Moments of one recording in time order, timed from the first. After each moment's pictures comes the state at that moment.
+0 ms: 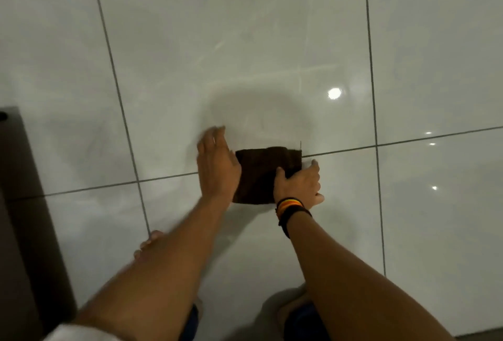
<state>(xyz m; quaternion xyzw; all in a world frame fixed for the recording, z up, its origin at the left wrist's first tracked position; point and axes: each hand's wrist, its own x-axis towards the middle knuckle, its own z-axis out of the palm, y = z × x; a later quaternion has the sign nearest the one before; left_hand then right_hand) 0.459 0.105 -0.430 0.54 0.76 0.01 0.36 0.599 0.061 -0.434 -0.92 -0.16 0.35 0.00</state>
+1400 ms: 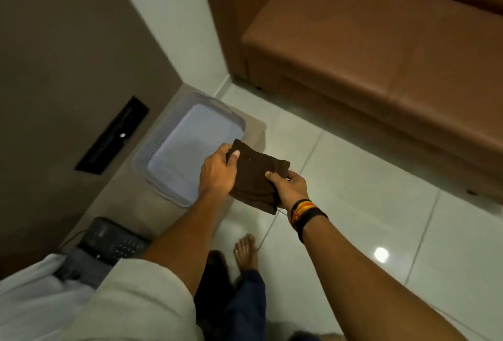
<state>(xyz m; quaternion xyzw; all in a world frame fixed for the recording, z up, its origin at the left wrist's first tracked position) 0.106 0.046 0.075 0.26 0.89 0.25 0.27 0.264 0.109 0.067 -0.62 -0.34 0.69 0.12</state>
